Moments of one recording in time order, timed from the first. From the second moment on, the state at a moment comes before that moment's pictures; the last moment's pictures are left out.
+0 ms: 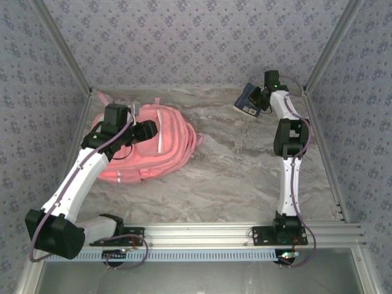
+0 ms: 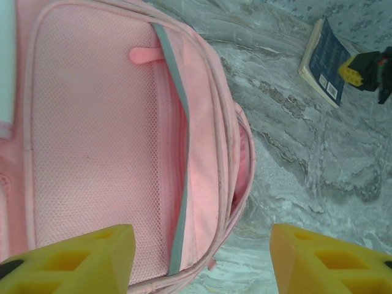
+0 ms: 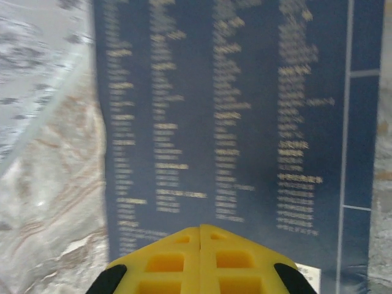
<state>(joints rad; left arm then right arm) -0.30 1.18 1.12 -0.65 0.19 -0.52 -0.01 2.55 2.30 -0.74 -0.24 0.68</state>
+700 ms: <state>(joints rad) -0.36 1.21 1.12 -0.61 0.19 -0.54 0.02 2.41 2.06 -0.90 -0.10 0.66</state>
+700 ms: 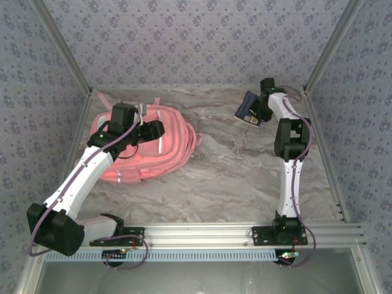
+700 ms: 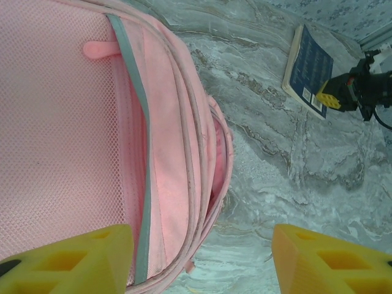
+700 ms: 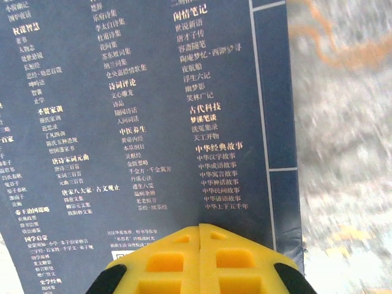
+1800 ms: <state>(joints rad) -0.57 1.40 1.20 -0.60 0.16 -0.58 0.27 1.96 1.35 -0.79 -0.17 0.72</state>
